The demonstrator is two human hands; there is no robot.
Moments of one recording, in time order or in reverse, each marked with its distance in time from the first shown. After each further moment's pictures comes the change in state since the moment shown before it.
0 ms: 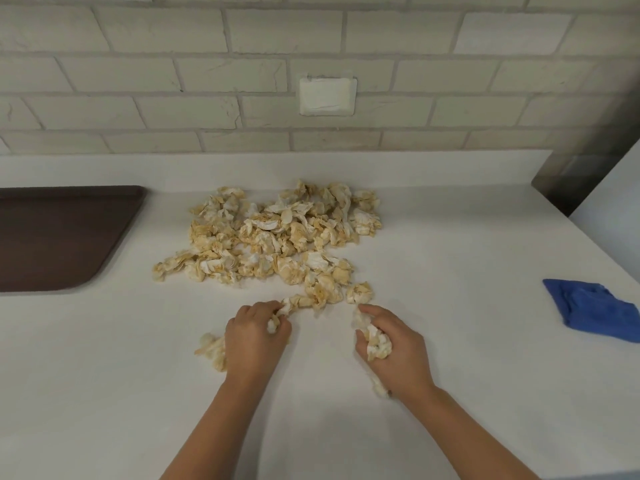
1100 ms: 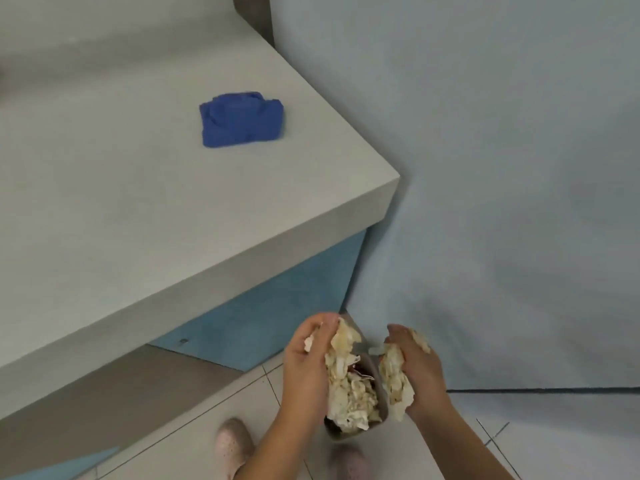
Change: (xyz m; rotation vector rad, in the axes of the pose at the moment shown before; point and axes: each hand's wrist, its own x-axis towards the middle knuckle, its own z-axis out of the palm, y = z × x) left_hand -0.361 0.386 0.181 -1.249 -0.809 -0.671; right_hand -0.318 0.253 -0.317 0.695 0.612 1.209
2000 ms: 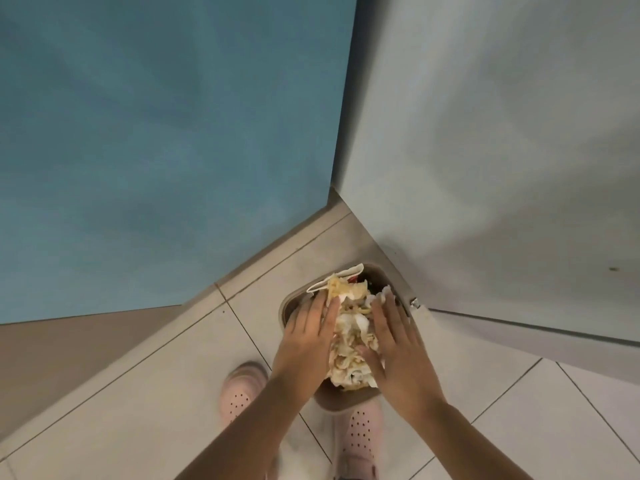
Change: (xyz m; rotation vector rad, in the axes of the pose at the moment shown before) left_hand 0.198 -0.446 -0.181 1.848 -0.517 0.437; right_hand 0.280 0.375 -0.075 -1.402 -0.213 -0.615
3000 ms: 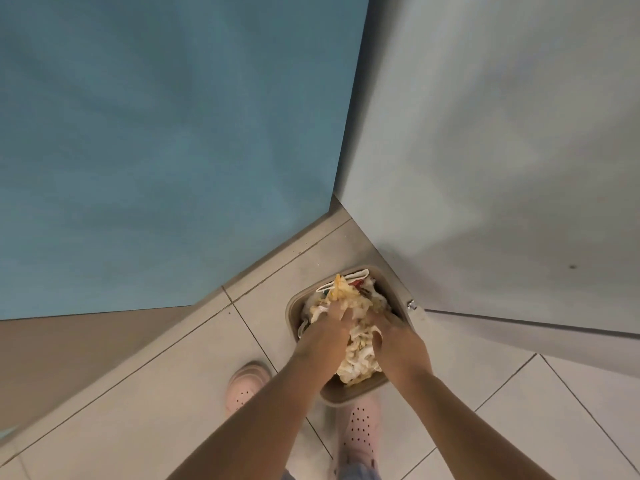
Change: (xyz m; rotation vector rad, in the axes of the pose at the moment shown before) left_hand 0.026 0.027 -0.036 -0.046 -0.363 0.001; right_hand 0.023 -0.006 -0.015 0.016 -0.127 0.247
